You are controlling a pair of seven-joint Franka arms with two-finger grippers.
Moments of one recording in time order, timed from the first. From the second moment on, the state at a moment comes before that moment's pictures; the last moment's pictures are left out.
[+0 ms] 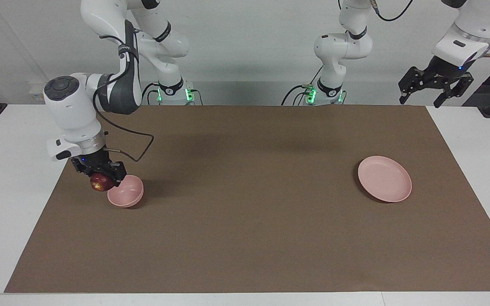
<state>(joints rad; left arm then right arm) -0.05 0.00 0.03 -1.44 -0.02 1.45 0.18 -0.13 0.24 0.04 -1.76 -0.12 2.14 0.14</state>
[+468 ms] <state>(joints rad) -0.04 0.00 0.03 -1.44 -0.01 1.45 0.18 -0.15 0.31 0.04 -1.76 -0.12 2.23 0.10</state>
